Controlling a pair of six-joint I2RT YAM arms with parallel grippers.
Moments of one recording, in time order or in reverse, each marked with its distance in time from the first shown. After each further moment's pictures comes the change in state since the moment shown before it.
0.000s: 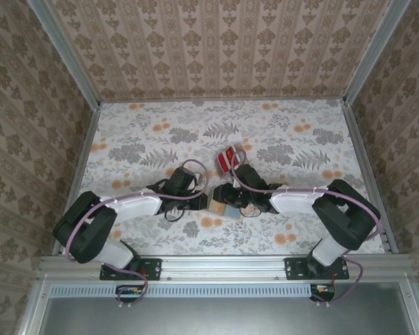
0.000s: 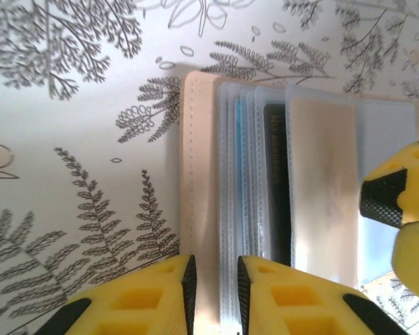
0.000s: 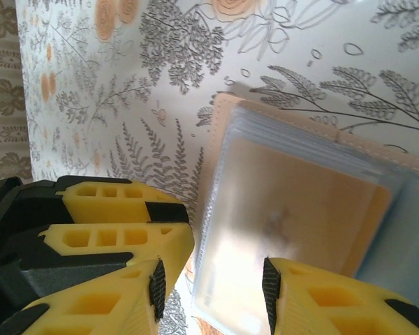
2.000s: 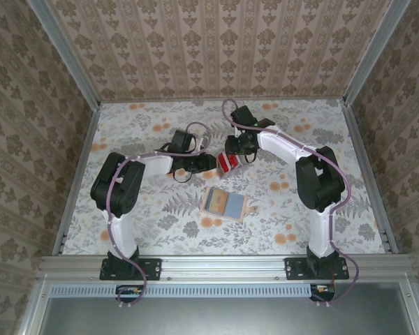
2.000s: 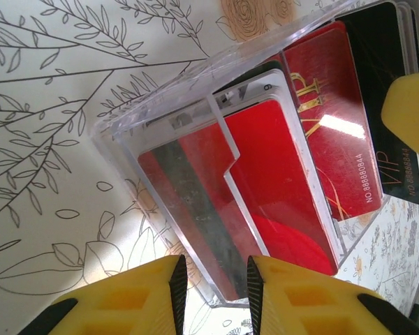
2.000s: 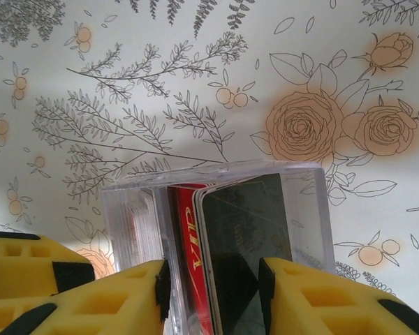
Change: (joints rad) left arm 0.241 0.482 0.486 0.085 0.372 0.029; right arm -0.269 0.413 0.912 -0.844 0.248 -0.576
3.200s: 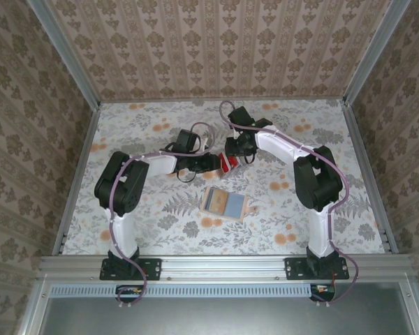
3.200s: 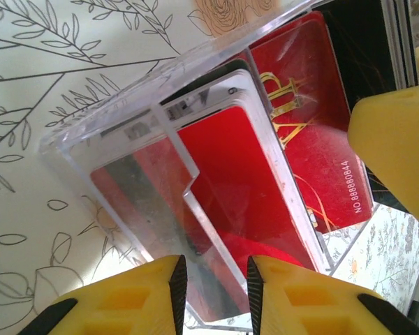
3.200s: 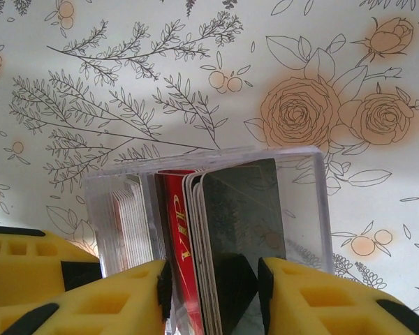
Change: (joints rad) left arm -0.032 0.031 0.034 0.007 0.000 -0.009; right arm 0.015 0.023 0.027 -0.051 0.031 -0.024
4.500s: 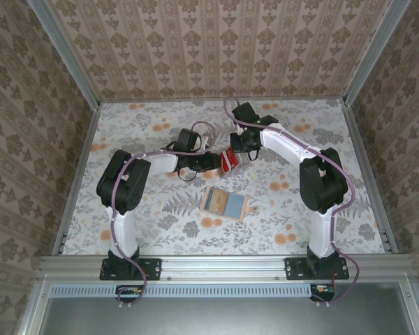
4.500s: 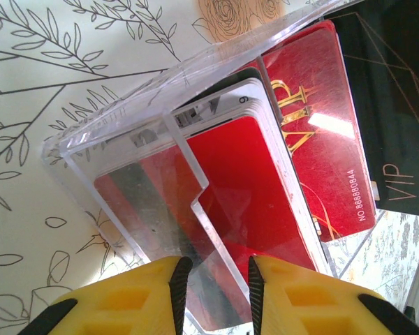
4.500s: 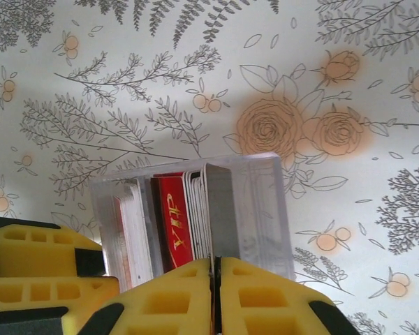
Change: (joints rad) left arm 0.000 0.026 0.025 0.000 0.007 -0.021; right arm -0.023 -0.049 0.000 -0.017 0.021 -0.011
